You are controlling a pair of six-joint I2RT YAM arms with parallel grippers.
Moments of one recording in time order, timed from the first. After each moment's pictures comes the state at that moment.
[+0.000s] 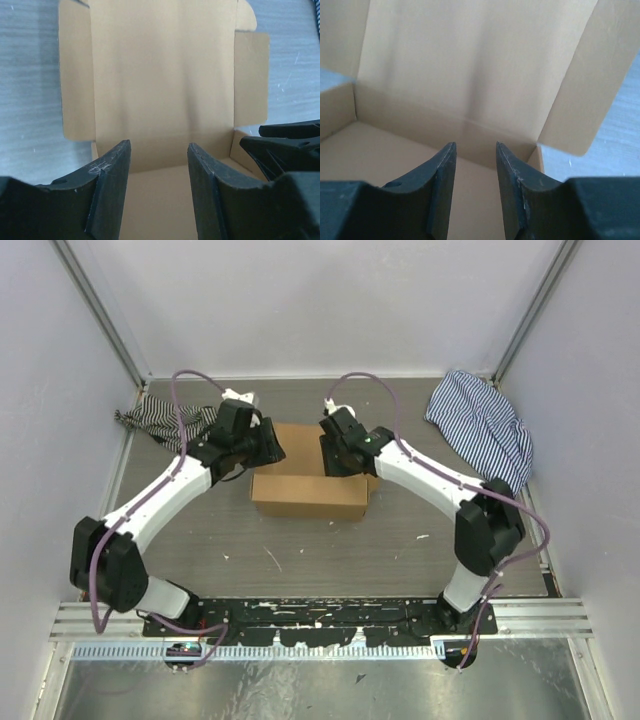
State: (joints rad) left arm -0.47 1.48 1.19 -0.41 0.01 -0.56; right arm 0.68 1.74 1.44 -0.63 0.16 0.41
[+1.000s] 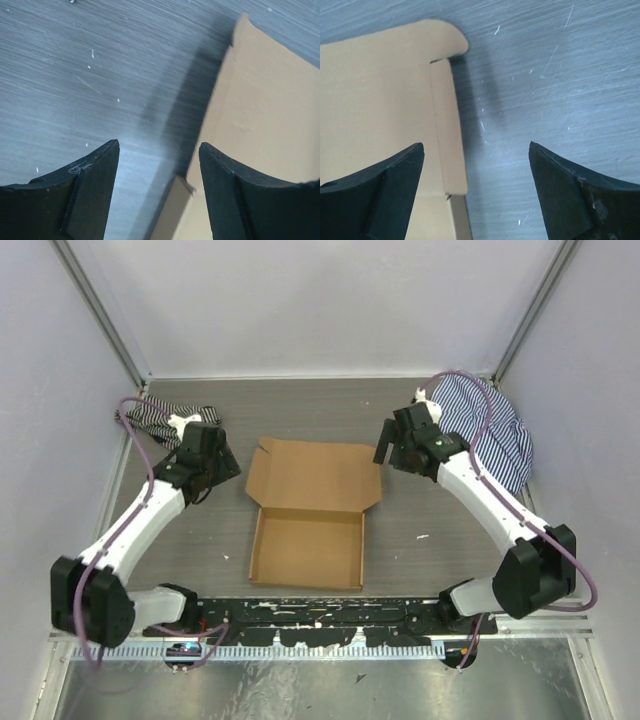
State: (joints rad) left arm -0.37 1.19 0.94 -0.55 -0.28 -0.63; right arm 0.45 1.37 1.19 -0.71 0.27 0.58
